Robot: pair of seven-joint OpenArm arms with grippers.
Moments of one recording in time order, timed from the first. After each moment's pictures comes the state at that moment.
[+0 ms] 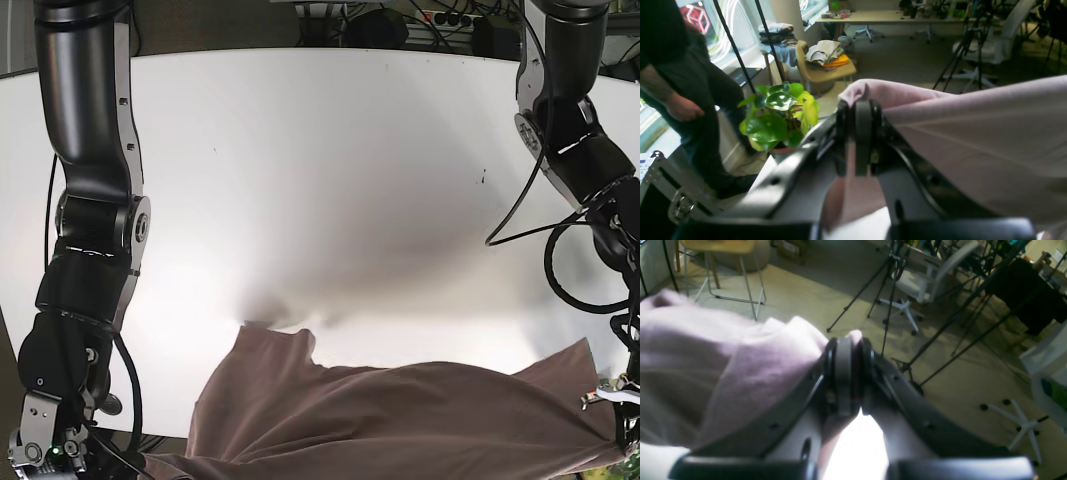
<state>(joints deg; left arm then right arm) -37.9 -20.0 -22.9 91.6 -14.9 -16.1 41.1 64.1 10.1 4.3 75.4 1.9 22.7 -53.1</state>
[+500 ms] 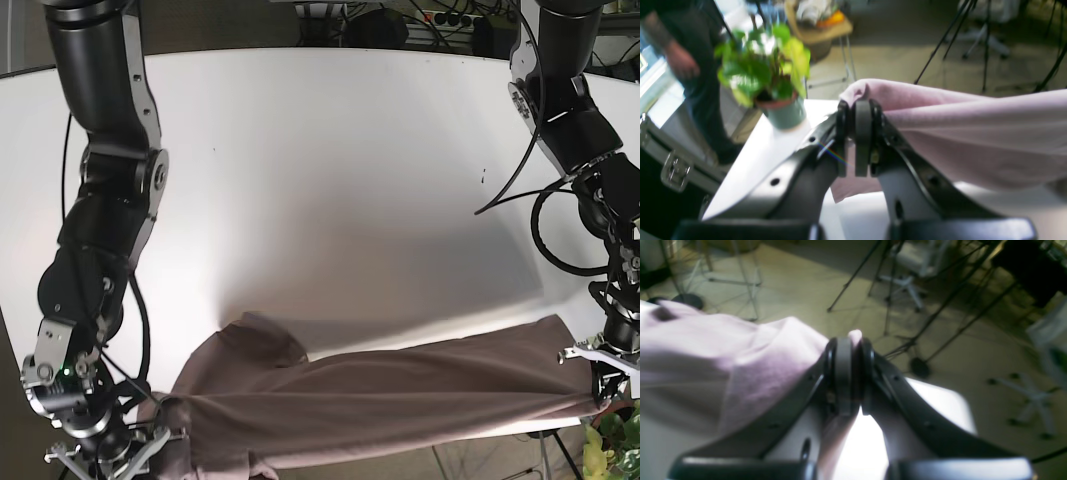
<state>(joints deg) -27.8 -19.6 -23.2 91.5 -14.9 -18.0 41.2 46.7 7.7 10.9 89.8 2.8 22.7 -57.1</state>
